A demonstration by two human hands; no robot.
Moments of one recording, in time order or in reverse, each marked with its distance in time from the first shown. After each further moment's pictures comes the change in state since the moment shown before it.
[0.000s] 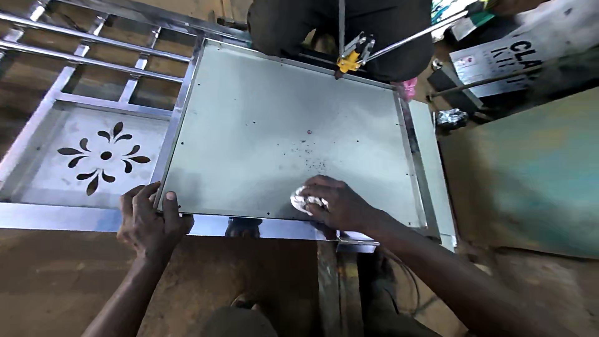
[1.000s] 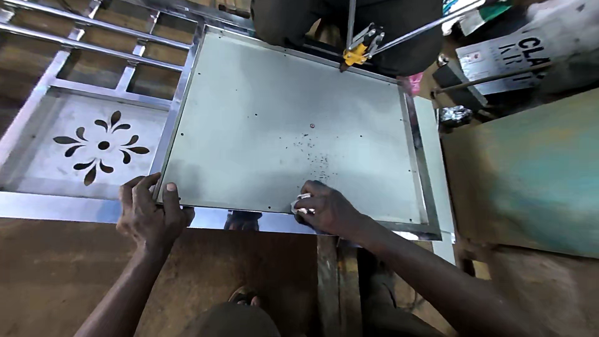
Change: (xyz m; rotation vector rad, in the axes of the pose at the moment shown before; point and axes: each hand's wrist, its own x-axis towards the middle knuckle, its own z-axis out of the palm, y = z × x) left_hand -0.002 -0.003 0.001 0.004 0.037 0.013; right_hand -0.003 -0.009 0.036 -0.037 0.016 -0.037
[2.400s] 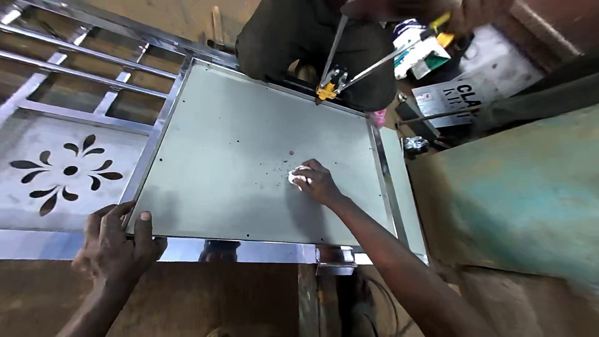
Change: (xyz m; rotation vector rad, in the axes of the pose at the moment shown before) left_hand 0.003 0.006 -0.003 0.006 -0.079 -0.051; right_hand 0.043 0.117 -0.022 -0.038 0.342 0.021
